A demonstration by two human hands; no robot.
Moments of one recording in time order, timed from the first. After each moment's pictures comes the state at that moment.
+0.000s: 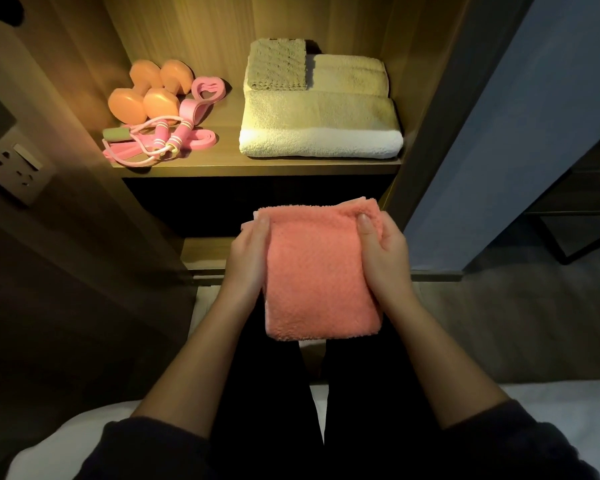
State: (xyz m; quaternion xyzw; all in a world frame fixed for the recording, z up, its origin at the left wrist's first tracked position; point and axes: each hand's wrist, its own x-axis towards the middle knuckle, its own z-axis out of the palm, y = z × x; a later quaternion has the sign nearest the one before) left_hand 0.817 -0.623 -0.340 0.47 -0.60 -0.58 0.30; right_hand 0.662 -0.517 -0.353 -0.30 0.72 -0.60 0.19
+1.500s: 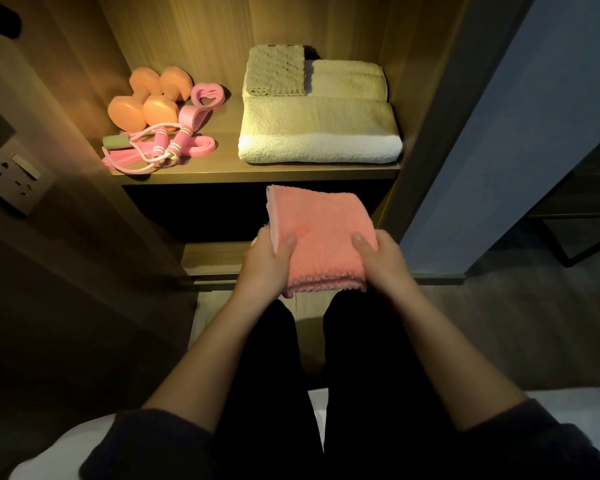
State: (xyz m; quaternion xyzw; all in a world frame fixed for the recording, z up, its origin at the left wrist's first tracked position) left_hand 0.798 -0.632 -0.363 0.48 -0.73 -0.44 0.21; right_hand 0.637 -0.524 -0.372 -0.25 0.79 -0.48 0.29
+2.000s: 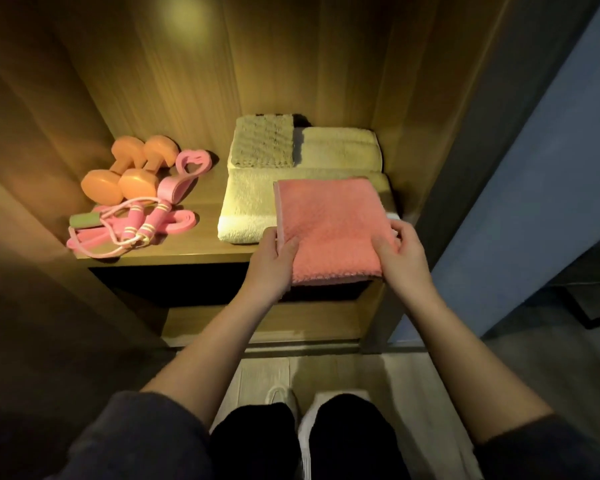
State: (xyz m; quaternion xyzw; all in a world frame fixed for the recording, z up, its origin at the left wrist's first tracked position) left_hand 0.682 -0.734 -0.330 0.40 -0.70 -0.53 0.26; right_hand 0.516 -0.612 -0.336 -0.30 0.74 -0.57 0.18
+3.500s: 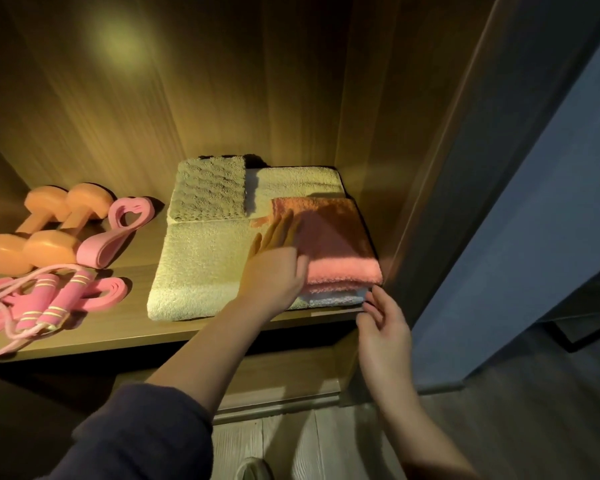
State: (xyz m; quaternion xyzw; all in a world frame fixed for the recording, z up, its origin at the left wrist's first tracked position) left_hand 0.532 -0.818 -0.331 0.29 -0.94 -0.11 0.16; right_hand 0.489 -0.639 -0.345 -0.15 0.72 -0.65 0.18
